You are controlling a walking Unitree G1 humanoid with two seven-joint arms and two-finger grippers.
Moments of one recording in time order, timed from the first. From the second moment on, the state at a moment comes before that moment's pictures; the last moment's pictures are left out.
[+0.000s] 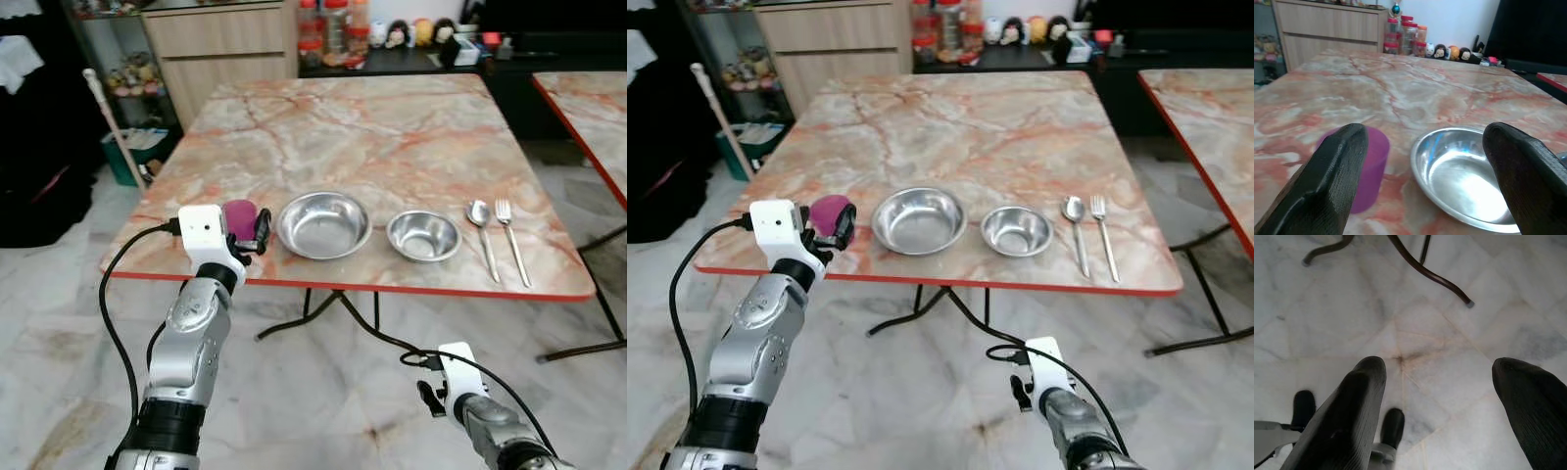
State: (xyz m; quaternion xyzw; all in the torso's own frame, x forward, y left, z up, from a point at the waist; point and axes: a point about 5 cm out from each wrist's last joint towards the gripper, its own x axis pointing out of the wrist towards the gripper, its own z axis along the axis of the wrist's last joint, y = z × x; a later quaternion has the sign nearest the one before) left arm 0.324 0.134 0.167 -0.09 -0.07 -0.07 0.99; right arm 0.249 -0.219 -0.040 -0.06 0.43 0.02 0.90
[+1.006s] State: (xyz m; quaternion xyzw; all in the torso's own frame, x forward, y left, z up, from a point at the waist) left arm 0.325 0.150 0.165 -0.09 -0.06 -0.05 0.99; right arm 0.250 -0.225 -0.038 -0.07 0.42 0.01 0.90
